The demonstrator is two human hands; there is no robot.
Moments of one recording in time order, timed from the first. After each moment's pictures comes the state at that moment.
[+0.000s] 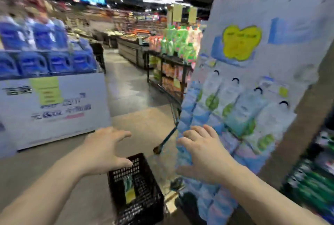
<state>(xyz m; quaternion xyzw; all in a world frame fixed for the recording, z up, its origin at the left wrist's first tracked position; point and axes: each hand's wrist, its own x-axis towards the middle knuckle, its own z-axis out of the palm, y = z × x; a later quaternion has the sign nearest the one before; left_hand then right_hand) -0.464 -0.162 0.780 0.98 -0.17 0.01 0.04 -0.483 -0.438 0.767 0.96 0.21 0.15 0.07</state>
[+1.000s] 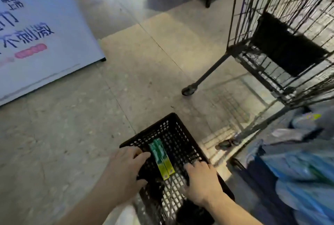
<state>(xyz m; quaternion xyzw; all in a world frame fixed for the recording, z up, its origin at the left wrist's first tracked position) 0.038 0.008 0.324 0.95 -0.20 -0.24 0.05 -0.006 -0.221 0.260 0.93 0.03 -0.34 -0.10</state>
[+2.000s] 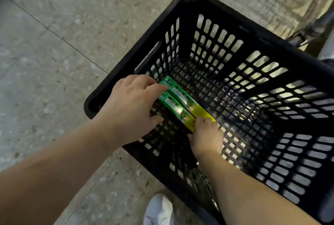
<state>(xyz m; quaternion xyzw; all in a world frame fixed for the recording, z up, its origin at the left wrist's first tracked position) 0.125 0.064 -0.019 0.90 -0.40 -0.19 0.04 -0.014 -0.067 -0.175 0.91 -0.30 -0.25 -0.12</state>
